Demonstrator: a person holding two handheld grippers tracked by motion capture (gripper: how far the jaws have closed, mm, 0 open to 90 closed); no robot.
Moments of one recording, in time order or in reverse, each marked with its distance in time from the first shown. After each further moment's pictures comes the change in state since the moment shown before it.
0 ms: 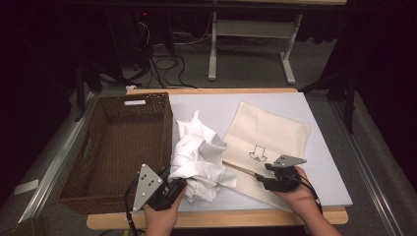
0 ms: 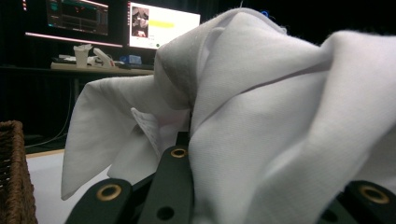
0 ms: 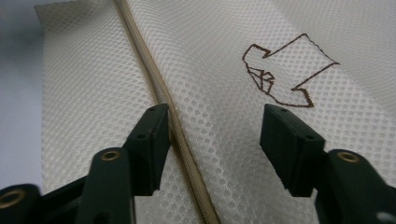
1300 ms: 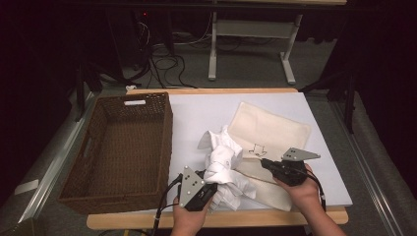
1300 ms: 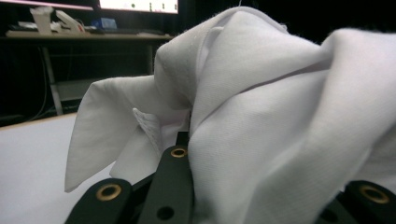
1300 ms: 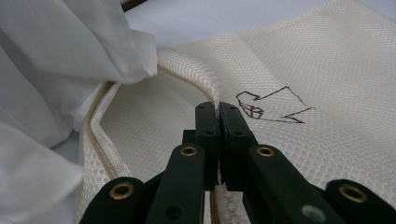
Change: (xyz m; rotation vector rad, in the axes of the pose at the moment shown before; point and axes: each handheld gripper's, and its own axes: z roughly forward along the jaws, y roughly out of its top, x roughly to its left) left arm -0.046 -0.042 0.054 0.168 -0.061 0.062; right arm -0.011 0.017 -0.021 -0.168 0.070 0.048
